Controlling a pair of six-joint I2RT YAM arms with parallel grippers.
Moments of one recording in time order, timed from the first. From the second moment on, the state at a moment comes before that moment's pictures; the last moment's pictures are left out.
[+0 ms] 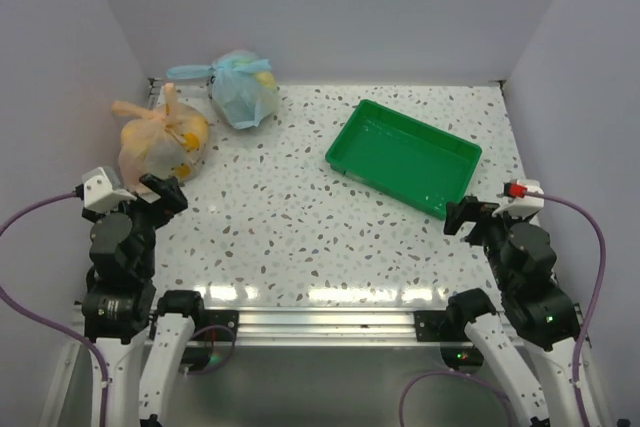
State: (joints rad) left arm -0.02 0.34 0.85 -0.65 -0.30 -0.42; right arm 0.30 0.30 0.78 -0.75 0.30 0.25
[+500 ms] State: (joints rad) left arm -0.02 0.73 0.87 -0.54 -0.36 -0.46; right arm 0.35 0.21 0.75 -0.74 0.34 0.27
